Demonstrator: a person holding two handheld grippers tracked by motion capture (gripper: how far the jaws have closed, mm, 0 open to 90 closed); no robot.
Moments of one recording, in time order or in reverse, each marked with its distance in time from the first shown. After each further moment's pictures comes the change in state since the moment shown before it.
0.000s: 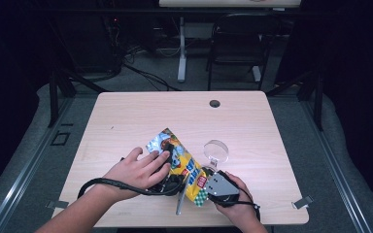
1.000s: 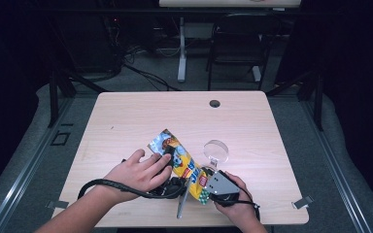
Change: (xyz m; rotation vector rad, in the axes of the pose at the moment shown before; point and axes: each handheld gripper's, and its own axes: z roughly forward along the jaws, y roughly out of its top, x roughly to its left) left arm 0.002 0.004 -0.008 -0.002 0.004 0.032; right arm -0.002 -0.001 0.002 -0.002 0.015 0.019
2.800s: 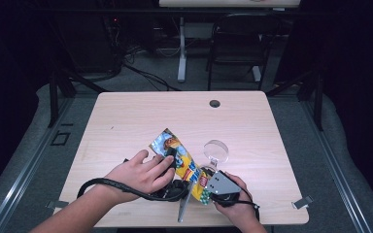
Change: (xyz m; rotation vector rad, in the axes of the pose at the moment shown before) left arm 0.008 0.002 -0.010 -0.001 -0.024 0.046; right arm 0.000 0.001 -0.002 -0.009 0.014 0.027
